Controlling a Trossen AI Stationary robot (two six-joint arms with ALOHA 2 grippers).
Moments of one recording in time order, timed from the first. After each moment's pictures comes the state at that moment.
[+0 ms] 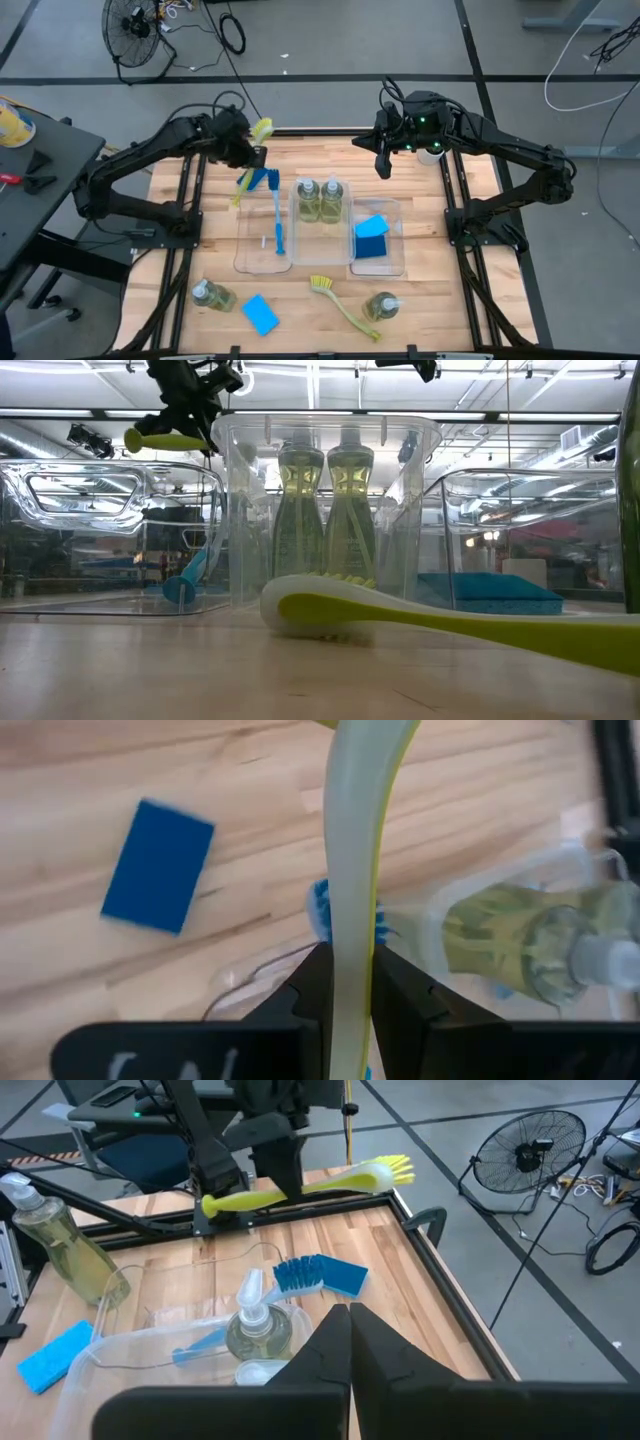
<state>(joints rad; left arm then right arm) 0.49 1.23 1.27 -1.05 0.02 -0.84 -0.29 1.29 1.49 -0.64 -0.10 -0.02</state>
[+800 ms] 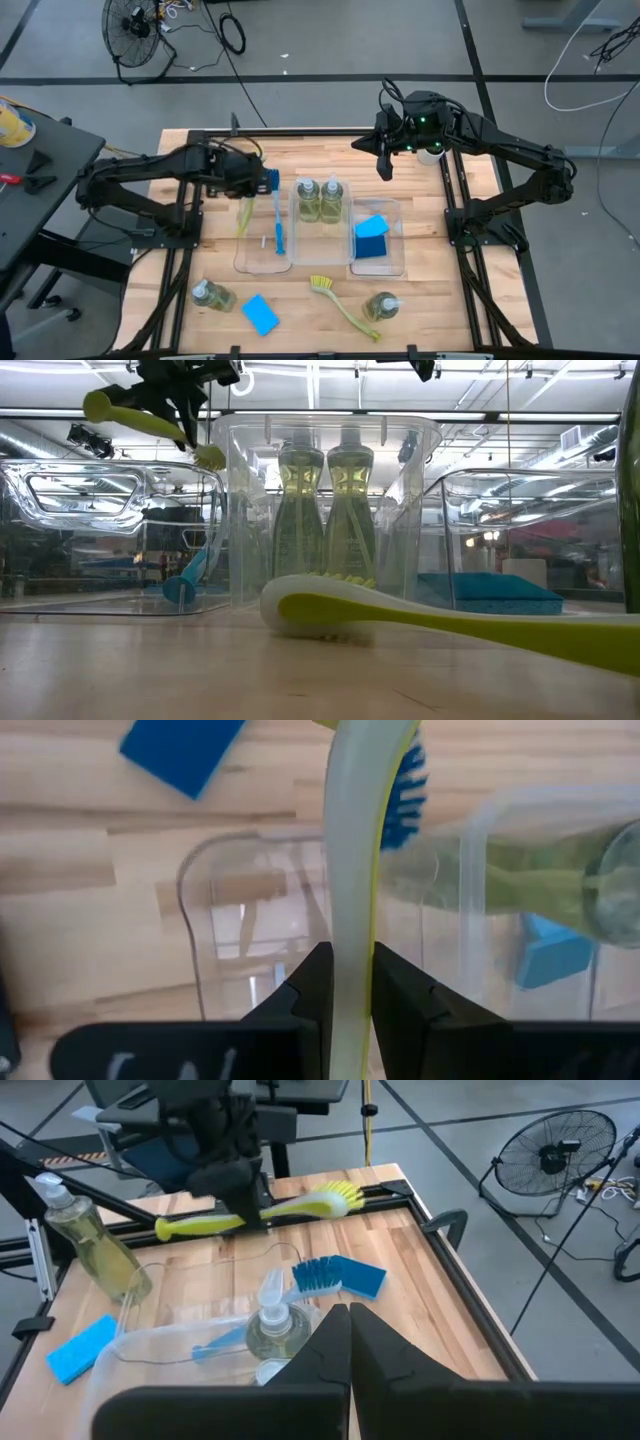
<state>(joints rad) 0.10 1.26 1.27 -1.19 -0.16 -1.40 -0.29 1.29 1.49 -0.64 -0.15 -0.02</state>
